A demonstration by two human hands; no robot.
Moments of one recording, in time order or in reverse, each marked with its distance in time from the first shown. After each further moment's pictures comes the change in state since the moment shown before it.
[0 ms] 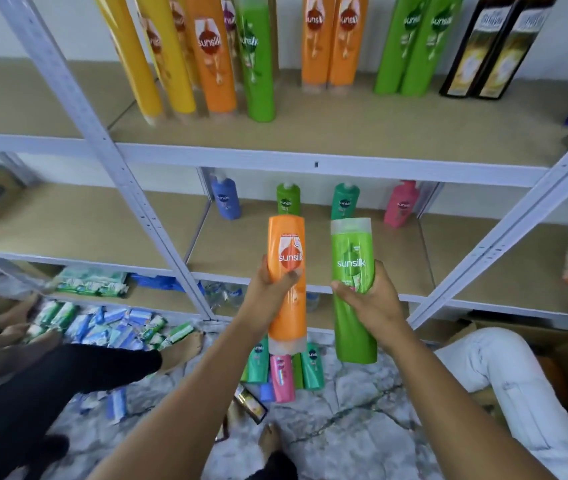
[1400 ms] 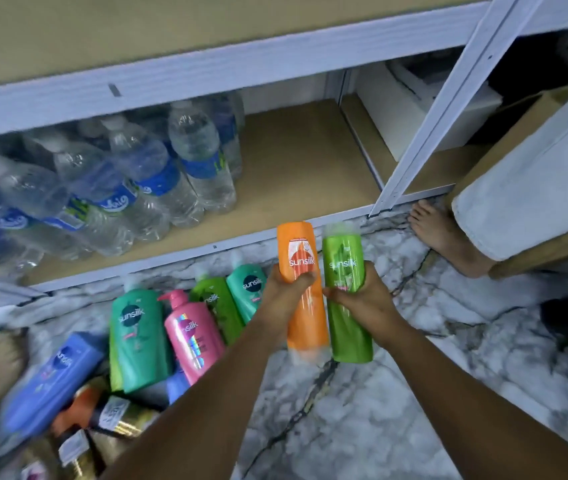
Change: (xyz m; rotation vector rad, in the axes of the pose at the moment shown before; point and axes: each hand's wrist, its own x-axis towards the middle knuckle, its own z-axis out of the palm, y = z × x) left_hand 0.233 -0.672 0.091 0.158 -0.195 -0.468; right_hand 0.081 0.690 0.060 -0.013 0.224 0.463
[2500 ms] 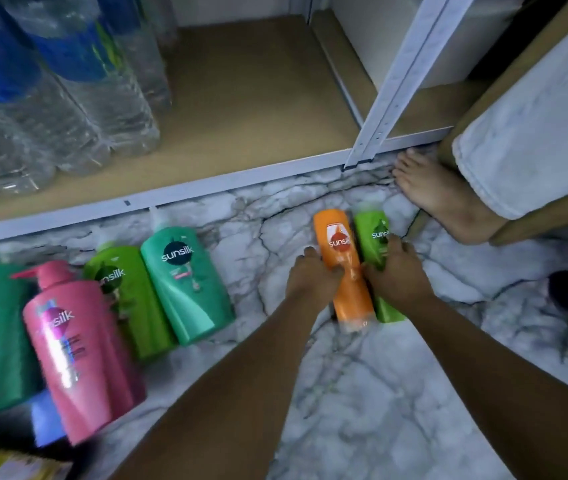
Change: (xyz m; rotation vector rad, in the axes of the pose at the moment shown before) left_hand 0.128 -0.125 0.123 0.757 -0.076 0.049; right_hand 0.118 0.166 -0.068 -0.751 0.174 0.037
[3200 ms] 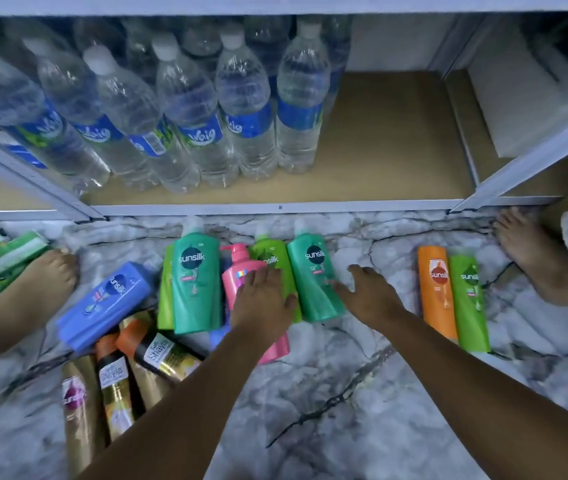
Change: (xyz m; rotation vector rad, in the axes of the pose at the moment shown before) left_hand -0.145 -0.138 -0.221 0.539 0.314 0.050; right_hand -0.111 -0.214 0.031 -0.237 -0.347 -0.352
